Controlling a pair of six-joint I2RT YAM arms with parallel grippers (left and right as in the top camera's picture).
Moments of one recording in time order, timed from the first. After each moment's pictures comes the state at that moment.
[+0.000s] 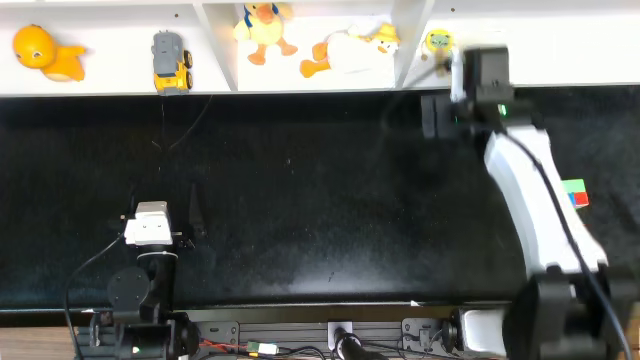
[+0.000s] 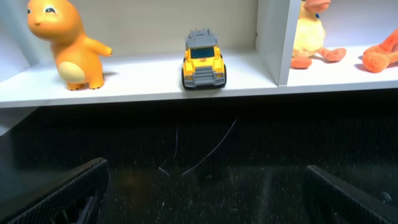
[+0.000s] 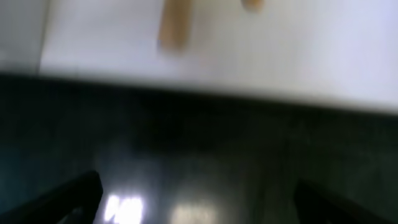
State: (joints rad) left arm 0.04 0.01 0.01 -0.08 0.00 0.08; right arm 0.05 1.57 1.19 -0.64 0.10 -0.09
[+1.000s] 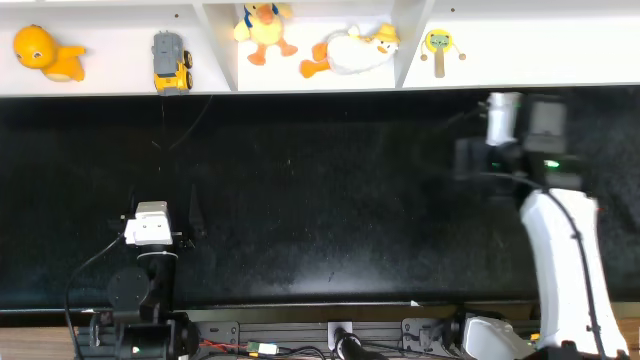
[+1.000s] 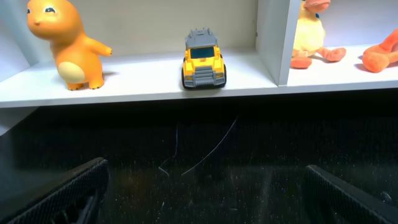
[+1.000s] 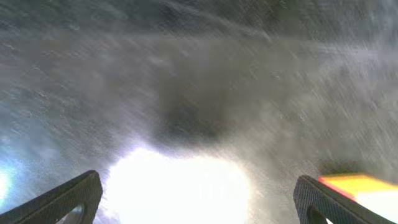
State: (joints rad) left arm 0.04 0.01 0.01 -0.08 0.00 0.08; right arm -0.13 1.31 1.01 -0.79 -0.01 -0.17
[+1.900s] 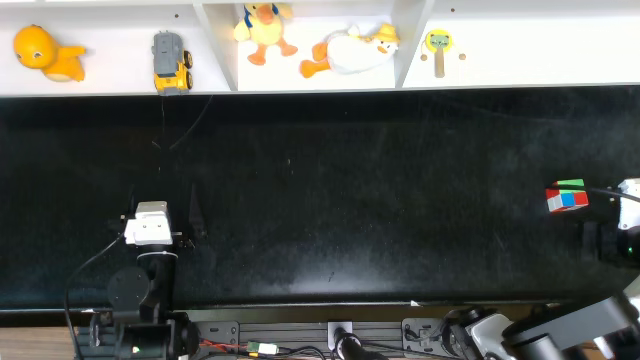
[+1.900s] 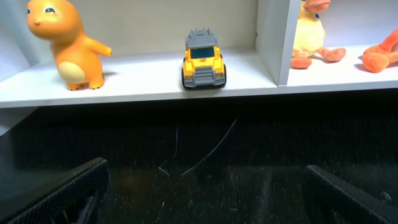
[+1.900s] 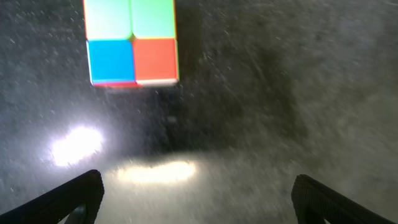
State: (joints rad) left arm 0.04 0.01 0.01 -0.08 0.00 0.08; right arm -1.09 1.47 1.01 -0.79 -0.27 -1.09
